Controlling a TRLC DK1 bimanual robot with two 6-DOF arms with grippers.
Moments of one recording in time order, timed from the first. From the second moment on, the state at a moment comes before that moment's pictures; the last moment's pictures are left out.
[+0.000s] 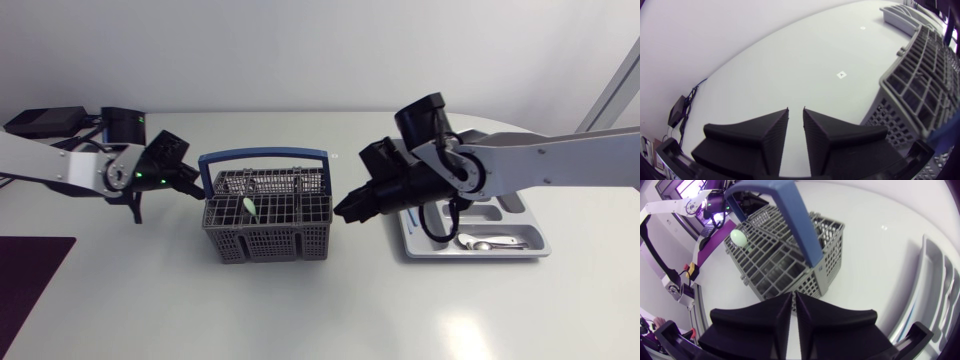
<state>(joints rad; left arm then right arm) 0.01 1.81 0.95 0.17 0.14 0.52 0.45 1.67 0.98 -0.18 -0.48 -0.06</state>
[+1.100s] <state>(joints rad) -0.29 1.46 0.99 -0.53 0.38 0.05 0.59 1.30 0.82 -0.17 -0.23 -0.08</state>
